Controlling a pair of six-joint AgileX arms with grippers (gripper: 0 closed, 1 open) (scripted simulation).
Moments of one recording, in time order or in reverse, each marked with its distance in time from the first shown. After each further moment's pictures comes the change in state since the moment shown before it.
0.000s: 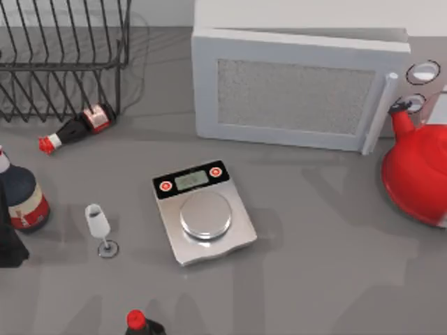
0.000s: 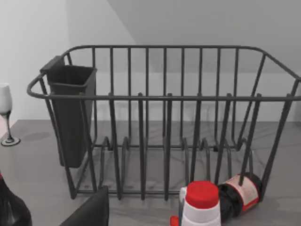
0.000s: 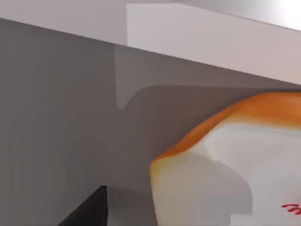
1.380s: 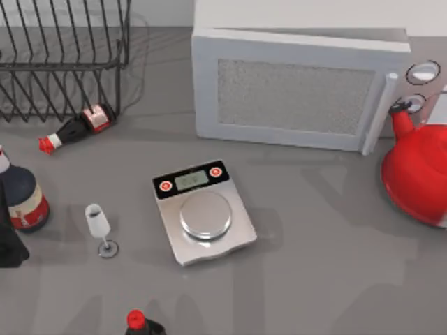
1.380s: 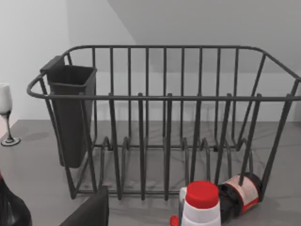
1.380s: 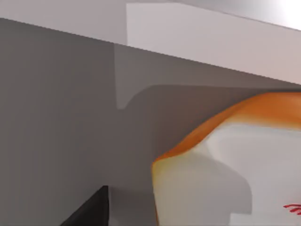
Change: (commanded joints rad) left arm 0.000 0.000 0.000 0.000 0.000 0.000; right arm 0.001 0.006 -0.001 0.008 0.000 0.002
